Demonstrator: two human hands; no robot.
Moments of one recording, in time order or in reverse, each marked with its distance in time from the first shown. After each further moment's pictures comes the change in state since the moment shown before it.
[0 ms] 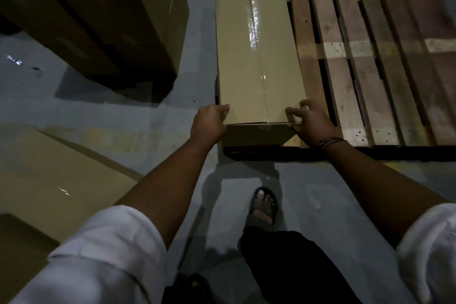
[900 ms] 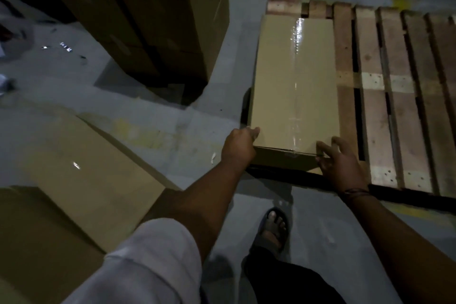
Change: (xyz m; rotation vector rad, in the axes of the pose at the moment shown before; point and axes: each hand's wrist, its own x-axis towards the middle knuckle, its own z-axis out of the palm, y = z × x) left_hand -0.012 -0.006 0.002 -0.025 -0.012 -0.014; right_hand -0.009 0.000 0.032 0.054 0.147 -0.024
